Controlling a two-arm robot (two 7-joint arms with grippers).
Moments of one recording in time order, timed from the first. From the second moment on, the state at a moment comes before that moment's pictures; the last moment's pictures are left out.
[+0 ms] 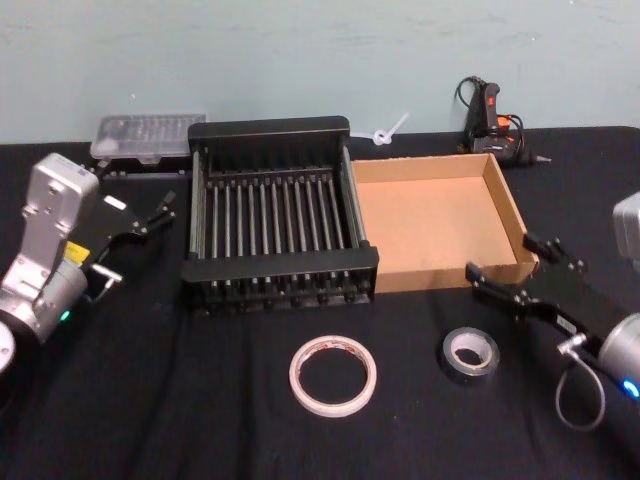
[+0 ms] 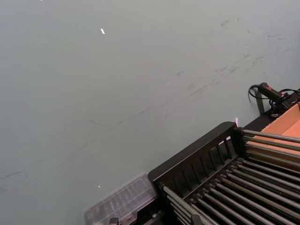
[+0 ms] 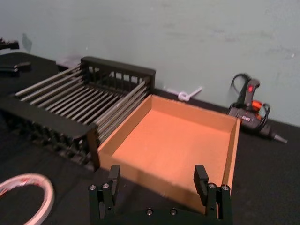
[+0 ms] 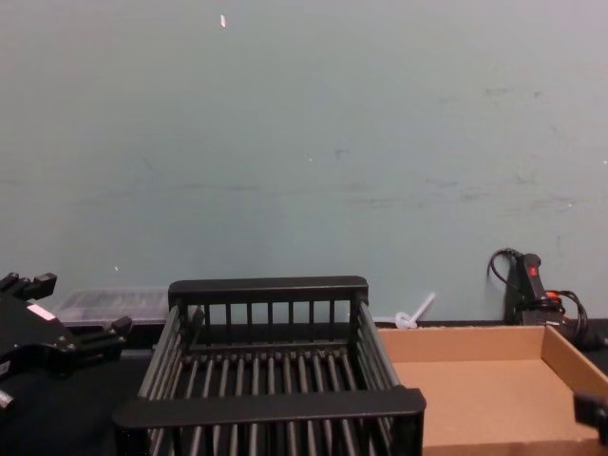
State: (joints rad) left arm -0.20 0.60 0.45 -1.41 -0.25 -0.12 0.03; right arm -0.12 0.62 -0.27 -1.78 0.46 0.11 0.17
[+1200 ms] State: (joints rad) left arm -0.20 0.60 0.45 -1.41 -0.25 -0.12 0.03; right arm -0.20 0.64 -0.21 -1.80 0.44 0.32 0.26
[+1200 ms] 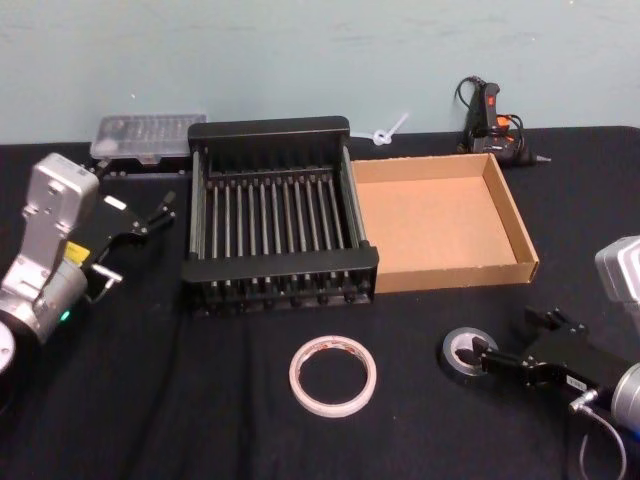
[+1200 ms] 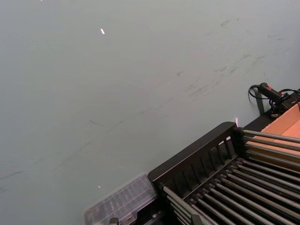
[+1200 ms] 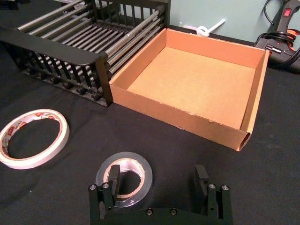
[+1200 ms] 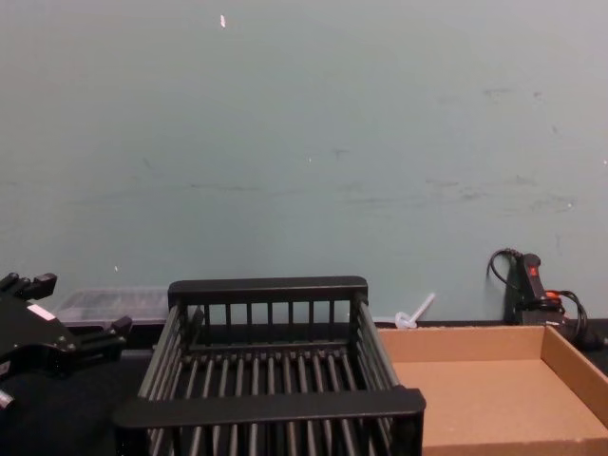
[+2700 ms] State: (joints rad) left arm -0.20 0.60 0.45 -1.41 -0.25 -0.12 0.03; right arm -0.11 0.56 -0.24 -1.72 0.31 0.36 0.31
